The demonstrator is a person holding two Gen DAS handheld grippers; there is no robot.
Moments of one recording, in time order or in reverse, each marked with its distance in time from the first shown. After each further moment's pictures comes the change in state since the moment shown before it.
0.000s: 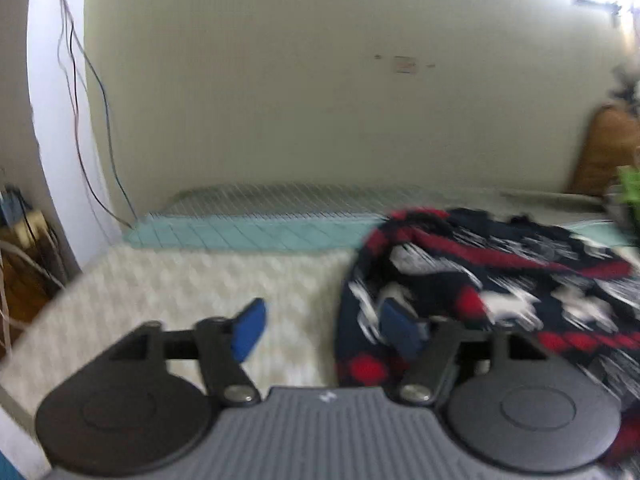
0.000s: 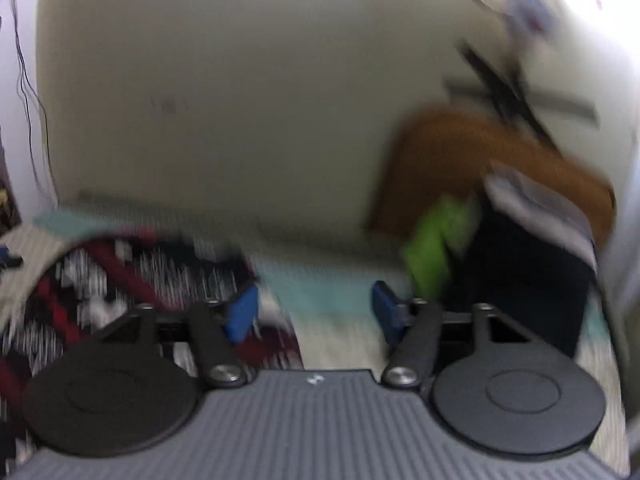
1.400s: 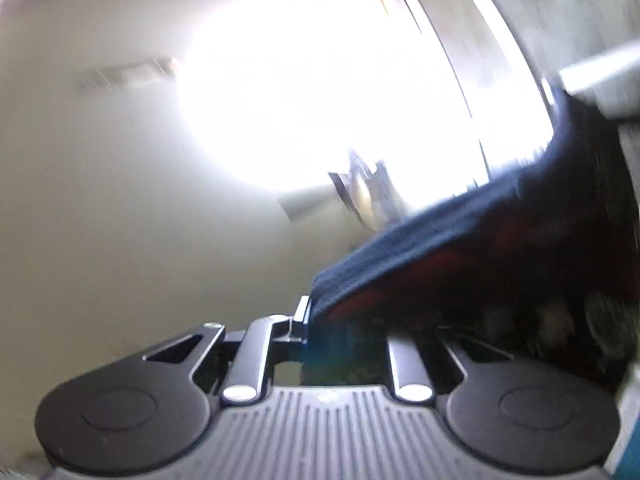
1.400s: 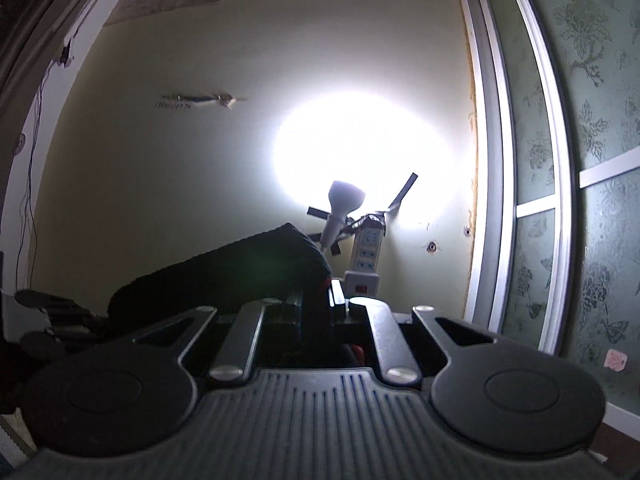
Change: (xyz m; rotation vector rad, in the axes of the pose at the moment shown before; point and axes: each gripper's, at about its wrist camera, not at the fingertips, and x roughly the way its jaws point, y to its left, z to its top) left arm -0.227 -0.198 0.117 0.303 -0.673 -0.367; right arm -0.170 -0.278 -0.116 -0.241 -0.771 0.149
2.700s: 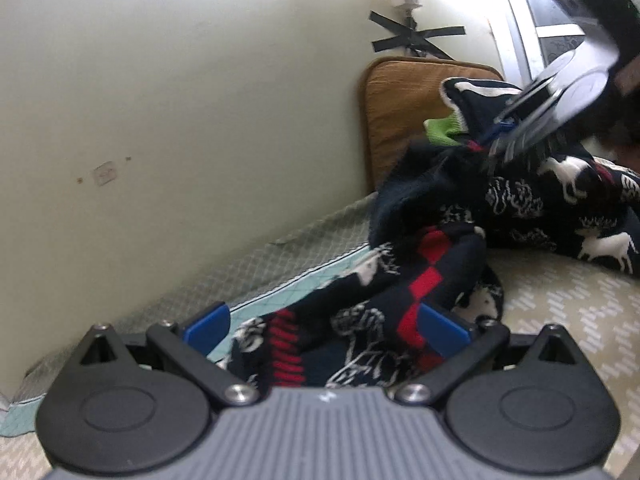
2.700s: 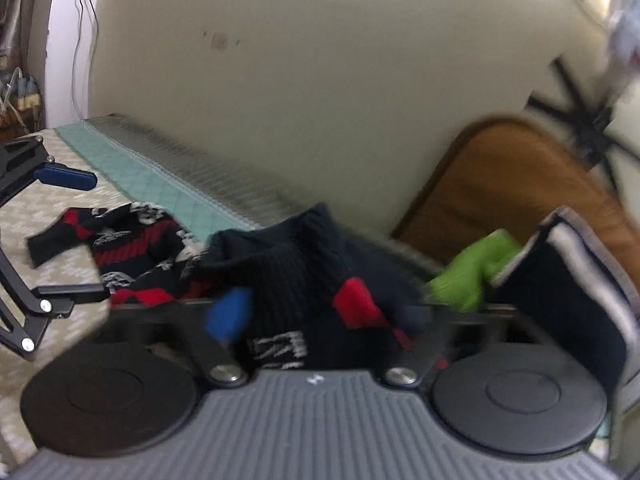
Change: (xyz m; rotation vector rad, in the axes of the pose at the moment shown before) left arm 0.144 -0.002 -0.160 0.117 0.527 0.003; right arm 0.318 0.042 -0.249 -0.059 0.620 0.512
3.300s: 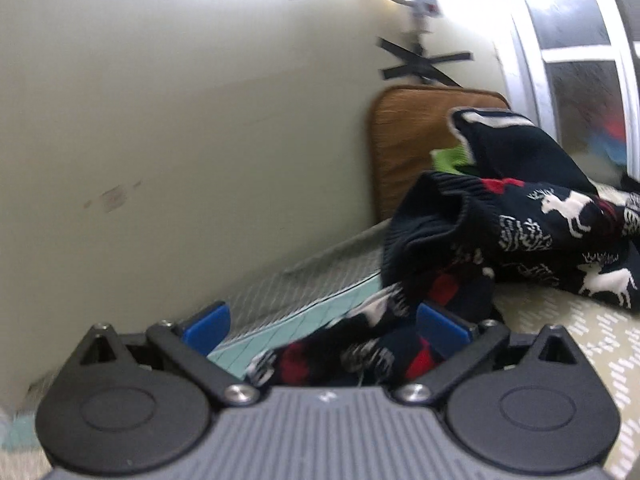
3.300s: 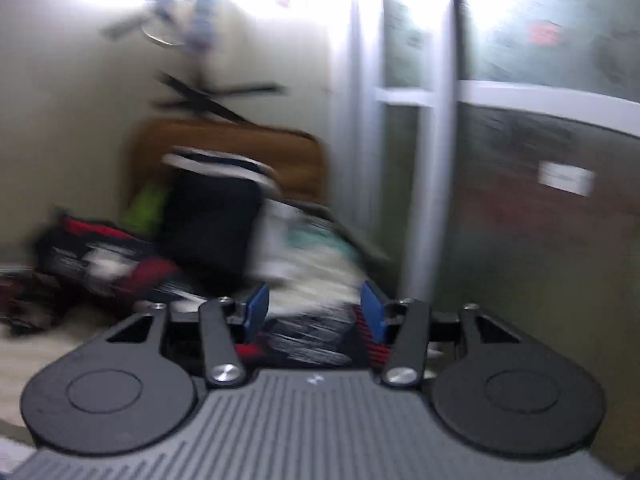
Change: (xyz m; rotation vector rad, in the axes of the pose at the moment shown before) left arm 0.008 -0.004 0.031 0.011 -0.044 -0.009; right arm -0.173 -0.063 -0.144 0.479 -0.167 -0.569
